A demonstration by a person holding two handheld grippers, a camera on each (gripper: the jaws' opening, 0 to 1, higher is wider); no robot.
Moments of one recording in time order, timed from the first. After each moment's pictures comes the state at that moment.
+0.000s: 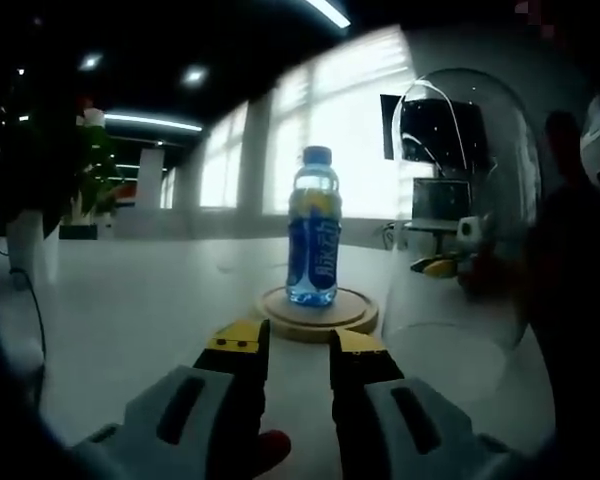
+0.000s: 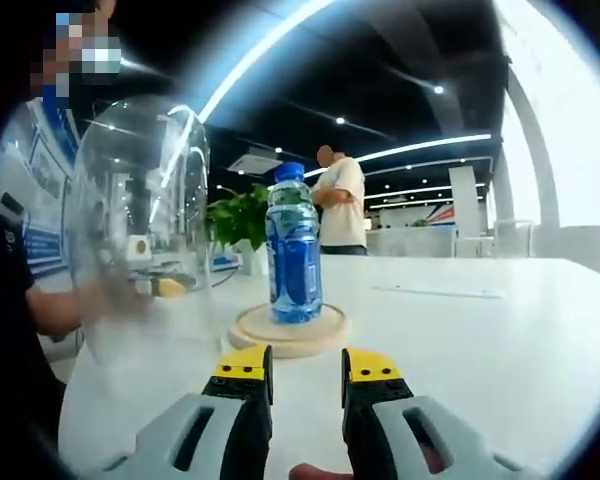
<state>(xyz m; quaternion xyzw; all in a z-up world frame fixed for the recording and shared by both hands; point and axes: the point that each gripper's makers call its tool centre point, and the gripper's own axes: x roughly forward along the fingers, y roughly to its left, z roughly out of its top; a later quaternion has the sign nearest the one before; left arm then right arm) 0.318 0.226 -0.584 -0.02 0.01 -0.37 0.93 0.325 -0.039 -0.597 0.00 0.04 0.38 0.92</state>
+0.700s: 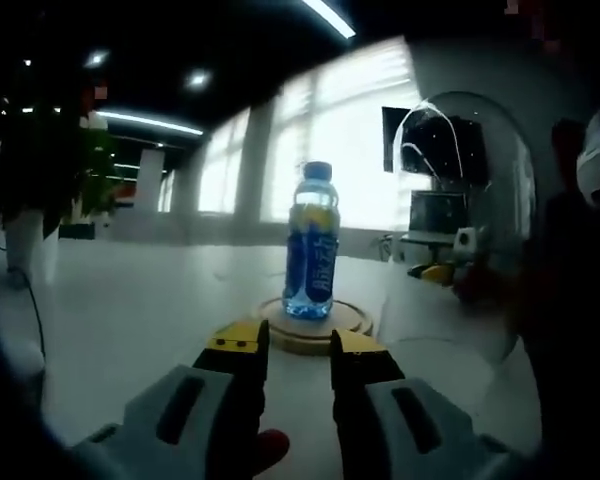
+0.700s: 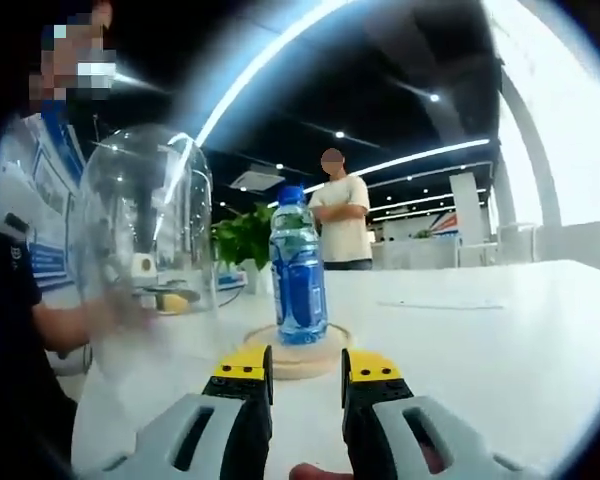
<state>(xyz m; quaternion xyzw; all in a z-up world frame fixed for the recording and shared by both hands) 0.312 0.225 -0.566 -0.03 -0.01 -0.38 0.92 0.323 -0.039 -0.573 0.03 0.00 0.39 0.92</state>
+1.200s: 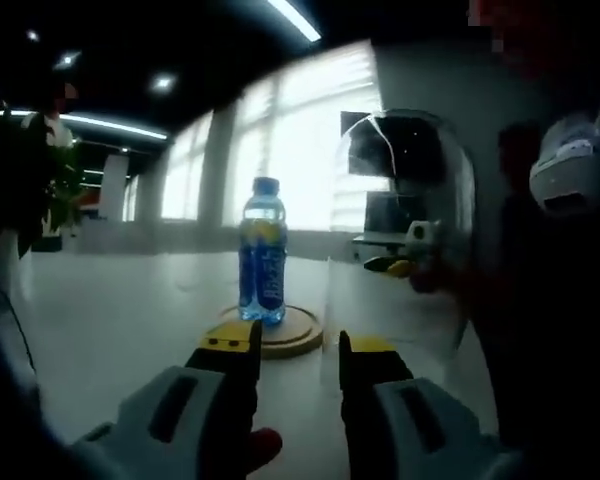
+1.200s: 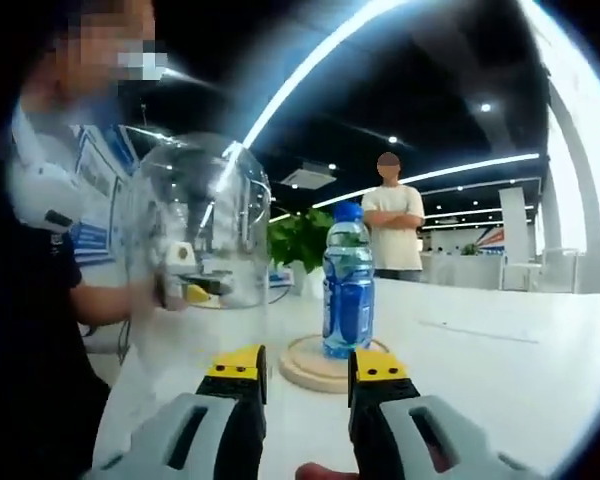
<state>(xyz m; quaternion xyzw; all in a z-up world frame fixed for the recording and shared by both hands) 0.271 0.216 -0.550 -0.03 -0.02 -0.46 0.89 0.288 -0.016 -0.552 -0.01 -0.02 0.52 0.86</state>
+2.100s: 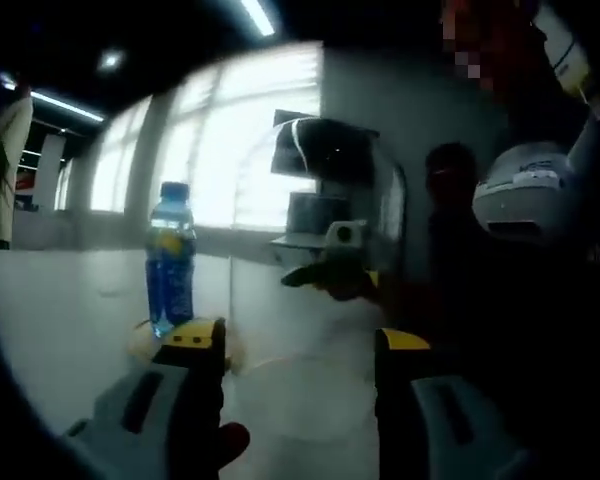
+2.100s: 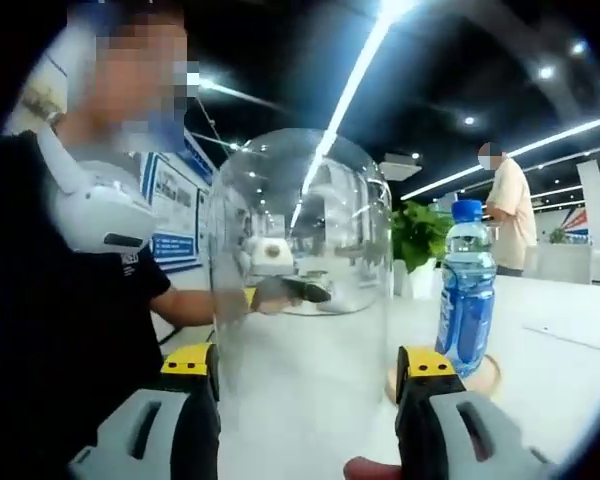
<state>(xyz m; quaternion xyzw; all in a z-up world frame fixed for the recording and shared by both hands) 0.231 0.162 -0.528 -0.05 0.00 -0.60 0.80 0.237 0.048 -0.538 0.00 0.01 0.66 0.75</state>
